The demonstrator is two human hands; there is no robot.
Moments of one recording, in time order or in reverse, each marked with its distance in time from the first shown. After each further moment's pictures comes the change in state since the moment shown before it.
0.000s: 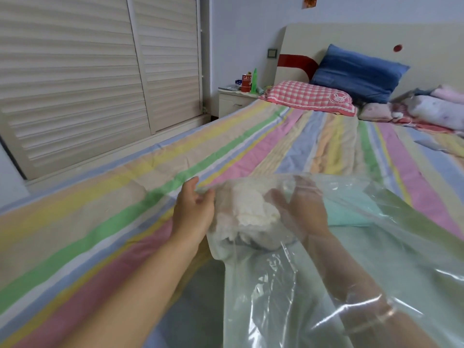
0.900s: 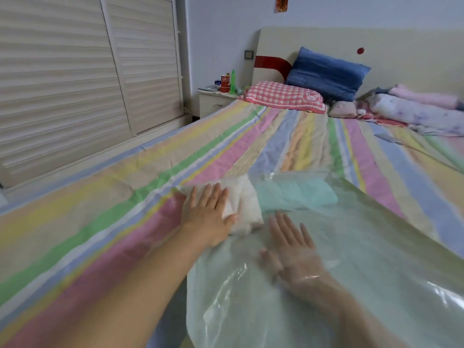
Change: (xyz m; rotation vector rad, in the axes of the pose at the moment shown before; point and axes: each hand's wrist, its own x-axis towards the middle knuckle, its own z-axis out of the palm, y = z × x) left_hand -0.028 0.002 0.031 1.175 -0.479 0.361; right_hand -0.123 0.064 -0.023 -0.323 -0.227 -0.304
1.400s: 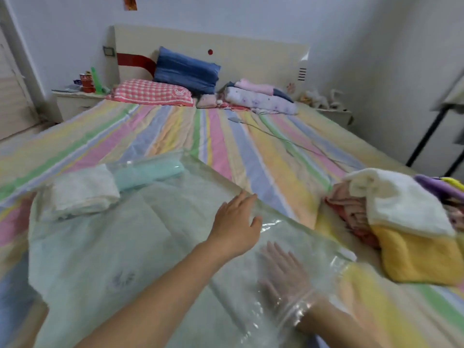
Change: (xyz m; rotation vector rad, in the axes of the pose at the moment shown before) left_hand -0.218 0.307 -0.007 -0.454 -0.095 0.652; right_hand -0.341 0.099 -0.080 -0.061 -0.086 0.427
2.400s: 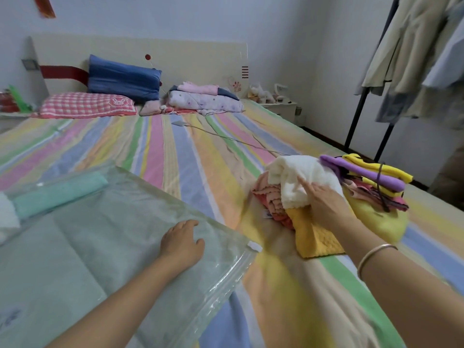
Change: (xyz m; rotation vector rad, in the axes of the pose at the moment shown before) left_hand 0.034 0.036 0.100 0.211 -0.046 -0.198; right_hand -0.030 0.252 -0.139 -0.412 0.244 0.427
